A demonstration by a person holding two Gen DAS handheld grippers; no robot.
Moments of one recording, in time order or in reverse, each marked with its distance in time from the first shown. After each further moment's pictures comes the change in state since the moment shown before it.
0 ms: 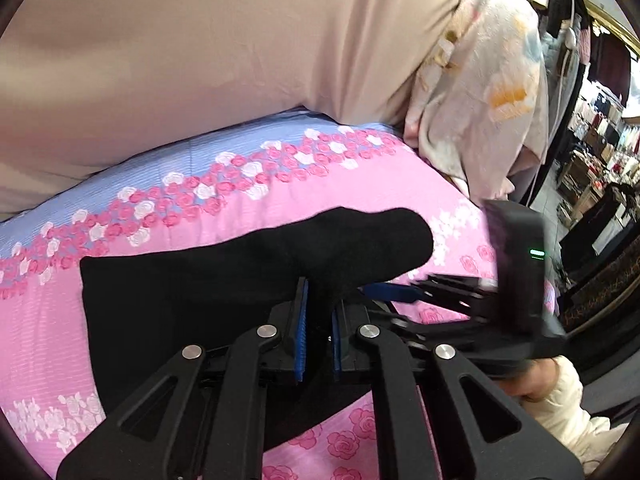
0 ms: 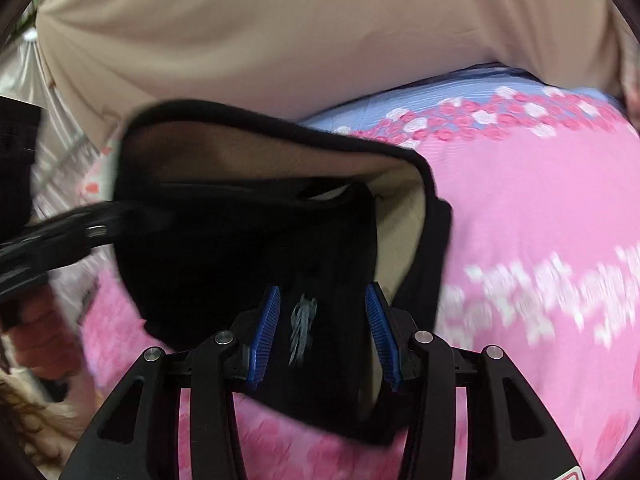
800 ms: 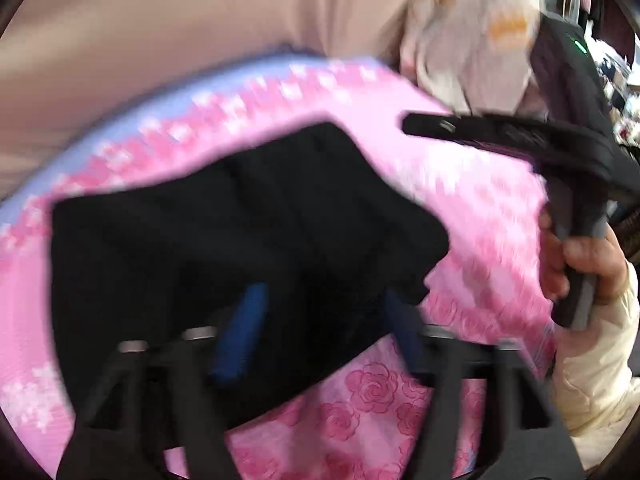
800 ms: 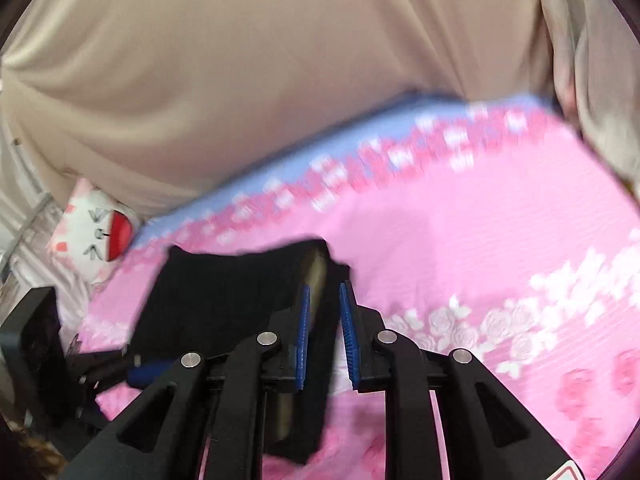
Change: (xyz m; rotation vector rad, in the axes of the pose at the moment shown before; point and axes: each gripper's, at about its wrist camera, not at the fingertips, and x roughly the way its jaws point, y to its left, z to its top) left arm 0.036 -0.025 -0.044 0.064 0.109 0.044; right arm -0.065 -0.037 0.018 0.121 -0.149 -0.101
